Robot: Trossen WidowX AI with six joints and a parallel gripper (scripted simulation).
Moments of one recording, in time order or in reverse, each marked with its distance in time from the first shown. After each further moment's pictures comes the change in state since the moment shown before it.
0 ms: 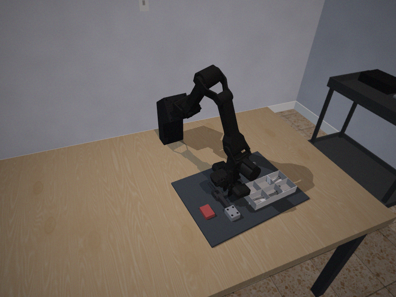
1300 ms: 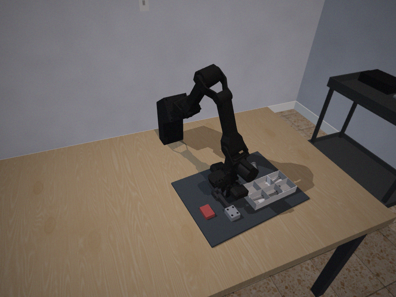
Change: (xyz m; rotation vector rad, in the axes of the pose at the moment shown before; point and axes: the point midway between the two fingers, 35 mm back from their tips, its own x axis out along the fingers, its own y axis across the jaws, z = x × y) arm 0.001 0.001 0.010 0.000 0.000 0.002
